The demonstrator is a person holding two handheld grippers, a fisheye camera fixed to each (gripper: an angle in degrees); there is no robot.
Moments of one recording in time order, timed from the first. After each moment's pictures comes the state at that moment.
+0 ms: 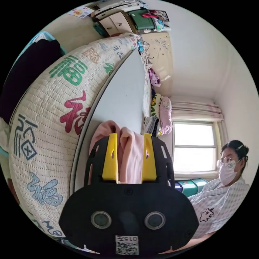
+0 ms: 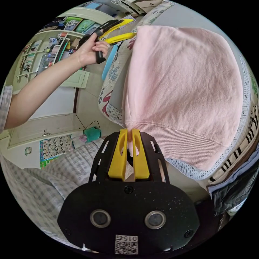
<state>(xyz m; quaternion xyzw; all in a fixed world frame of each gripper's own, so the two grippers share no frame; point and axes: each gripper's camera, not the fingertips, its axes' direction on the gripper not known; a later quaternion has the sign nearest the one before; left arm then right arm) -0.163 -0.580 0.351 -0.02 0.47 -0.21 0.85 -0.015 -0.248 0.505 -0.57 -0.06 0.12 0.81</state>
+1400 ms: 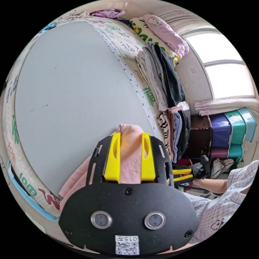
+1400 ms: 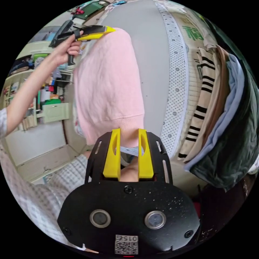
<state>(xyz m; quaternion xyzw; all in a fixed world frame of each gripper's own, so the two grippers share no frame) 0.004 -0.711 0.348 -0.18 0.32 0.18 0.91 0.101 -0.331 0.511 -0.51 0.08 0.26 0.82</state>
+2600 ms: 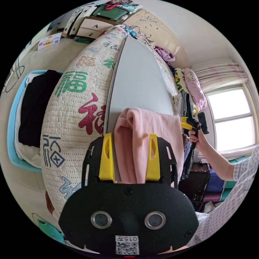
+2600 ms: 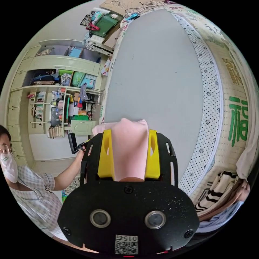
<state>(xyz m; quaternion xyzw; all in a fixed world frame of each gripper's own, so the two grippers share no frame) -0.213 -0.501 0.321 -0.03 0.29 -0.10 0.95 0.180 -0.515 0.584 -0.42 -0.06 0.26 0.87</state>
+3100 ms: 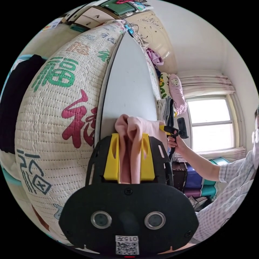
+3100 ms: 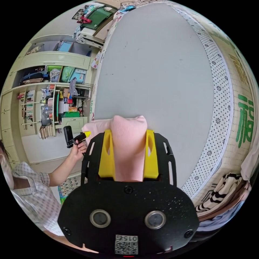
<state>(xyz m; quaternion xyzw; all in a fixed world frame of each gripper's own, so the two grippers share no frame) -0.222 -0.481 0.350 -0.04 0.42 -0.12 0.90 0.135 -0.507 0.541 -0.43 -0.03 0.26 0.86</state>
